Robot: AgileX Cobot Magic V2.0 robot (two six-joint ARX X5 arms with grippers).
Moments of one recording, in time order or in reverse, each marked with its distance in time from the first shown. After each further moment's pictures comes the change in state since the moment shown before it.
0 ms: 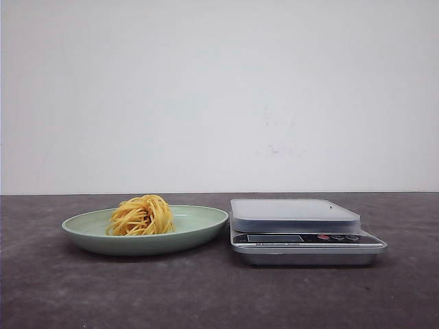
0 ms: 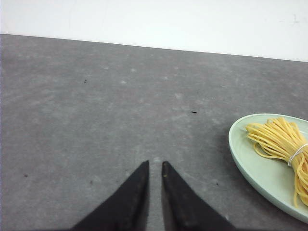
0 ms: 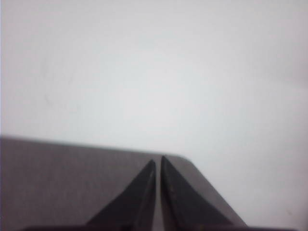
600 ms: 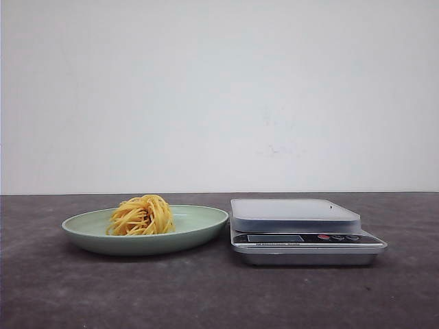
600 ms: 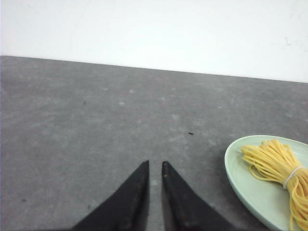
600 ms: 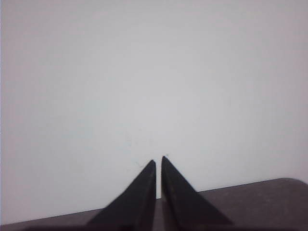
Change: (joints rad) left arm 0.000 0.000 0.000 0.109 0.008 -0.004; right arm 0.000 0.000 0.000 0.137 -0.198 0.451
